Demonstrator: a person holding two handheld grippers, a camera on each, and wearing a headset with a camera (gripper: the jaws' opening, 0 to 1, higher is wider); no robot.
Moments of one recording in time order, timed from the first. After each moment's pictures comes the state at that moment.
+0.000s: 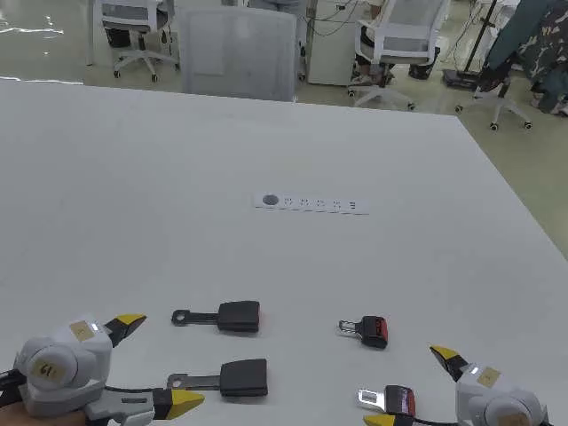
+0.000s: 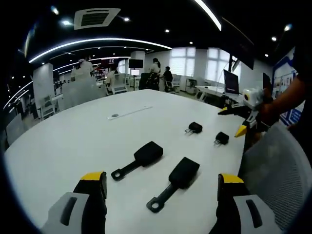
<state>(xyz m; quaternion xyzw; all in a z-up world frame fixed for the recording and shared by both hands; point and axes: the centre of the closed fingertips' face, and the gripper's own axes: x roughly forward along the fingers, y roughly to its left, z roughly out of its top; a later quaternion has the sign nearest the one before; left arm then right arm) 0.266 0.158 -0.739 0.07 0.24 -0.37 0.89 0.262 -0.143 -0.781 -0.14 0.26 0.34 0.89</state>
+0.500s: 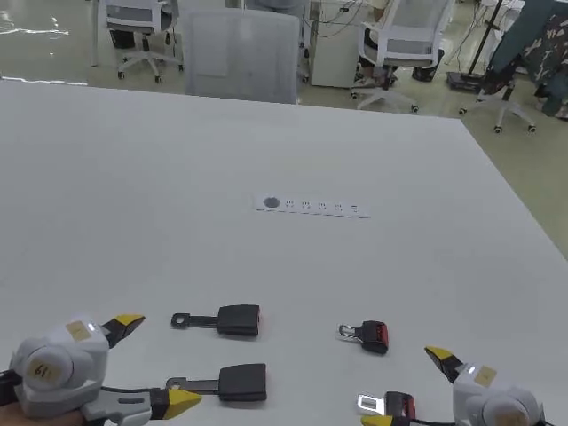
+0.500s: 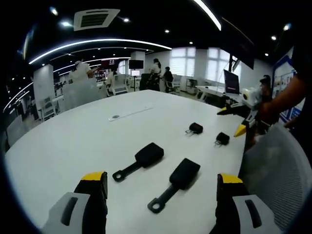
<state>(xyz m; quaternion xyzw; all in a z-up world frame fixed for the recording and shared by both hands) 0.264 0.156 -0.740 0.07 0.24 -0.37 0.89 0.263 -0.144 -0.779 -0.14 0.26 0.35 0.89</state>
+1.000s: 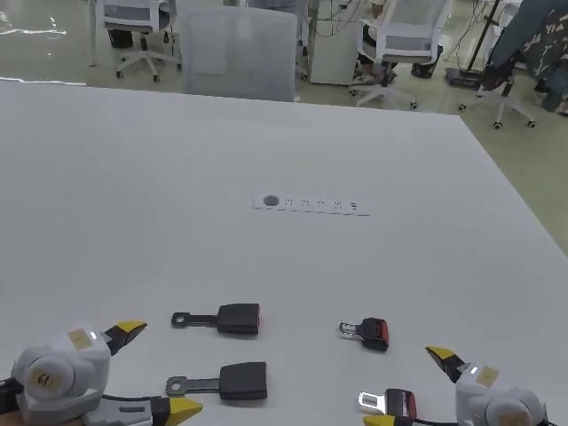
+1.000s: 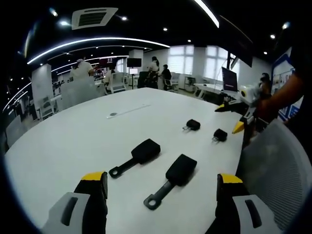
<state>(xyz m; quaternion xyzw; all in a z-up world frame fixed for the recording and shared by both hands) 0.256 0.154 -0.747 0.08 0.25 -0.38 0.89 0.260 -0.146 -0.782 -0.14 0.26 0.35 0.89</state>
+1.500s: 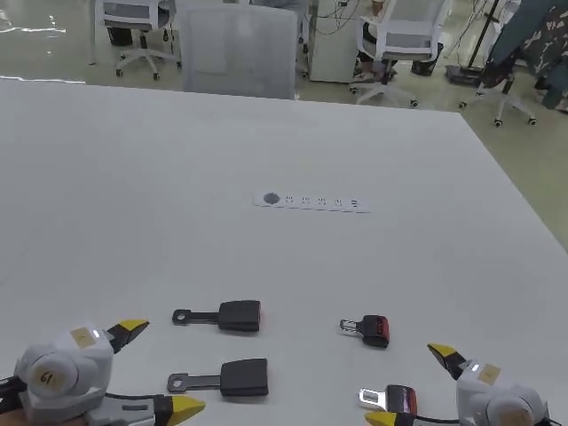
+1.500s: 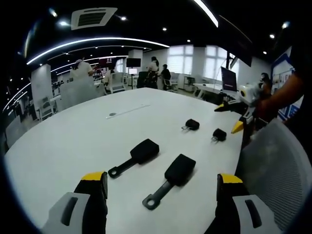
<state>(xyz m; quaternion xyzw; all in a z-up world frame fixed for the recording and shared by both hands) 0.253 0.150 -0.744 0.08 0.25 -0.38 0.89 0.260 -0.148 -0.782 -0.14 0.26 0.35 0.89</state>
